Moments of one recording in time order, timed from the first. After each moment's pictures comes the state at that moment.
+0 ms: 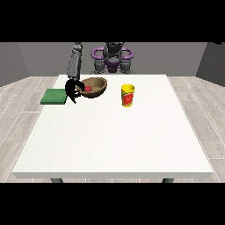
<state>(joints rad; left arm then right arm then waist) -0.70 0.69 0.48 -1.22 0.54 -0.37 0.16 -0.37 -0.17 -0.35 -0.81 -0.24 0.00 -0.45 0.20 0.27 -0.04</state>
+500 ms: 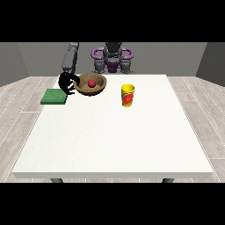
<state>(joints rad) -0.63 0.74 0.53 -1.05 0.51 -0.40 0.11 -0.44 -0.22 -0.27 -0.88 -0.20 -0.11 -0.04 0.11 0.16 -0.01</state>
